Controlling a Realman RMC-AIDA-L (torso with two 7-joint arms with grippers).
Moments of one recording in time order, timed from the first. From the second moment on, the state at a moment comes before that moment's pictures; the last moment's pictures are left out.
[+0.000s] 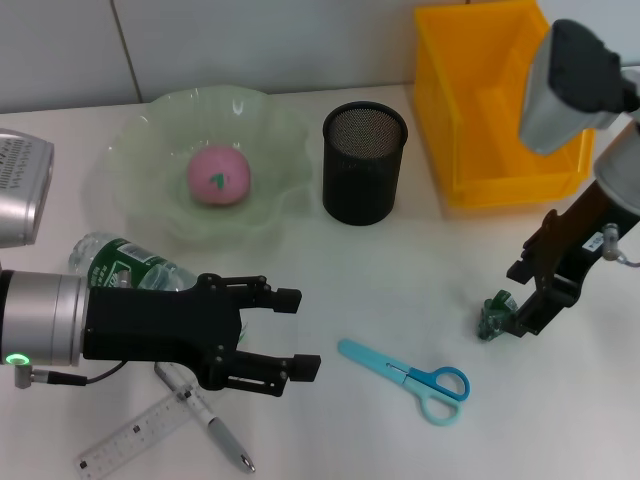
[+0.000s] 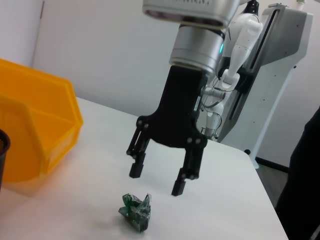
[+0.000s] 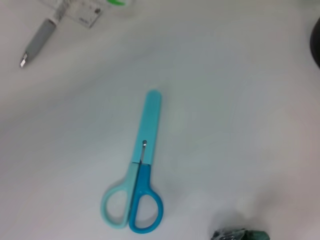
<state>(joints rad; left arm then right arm) -0.55 -2.06 1.08 0.67 1.84 1.66 -1.45 0.79 2.05 -1.05 -1.10 -2.74 -1.80 2.00</state>
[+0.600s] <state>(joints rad) -0.56 -2.06 1.08 0.67 1.84 1.65 -1.46 0.78 2.07 -1.18 -1.02 -2.76 -1.66 2.00</state>
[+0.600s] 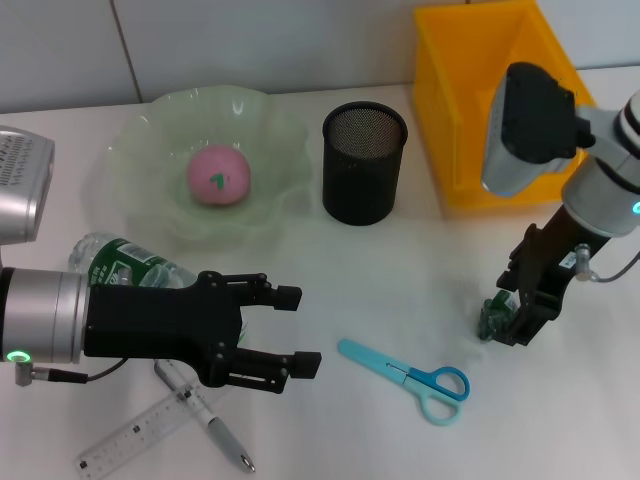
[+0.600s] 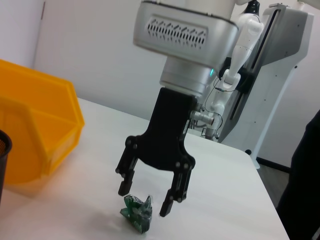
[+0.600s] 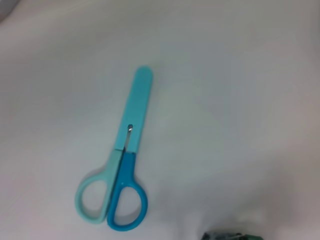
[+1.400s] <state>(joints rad) -0.55 -2.06 1.07 0.67 1.84 1.66 -1.46 0.78 2.08 -1.24 -0.96 -2.76 -1.57 1.99</state>
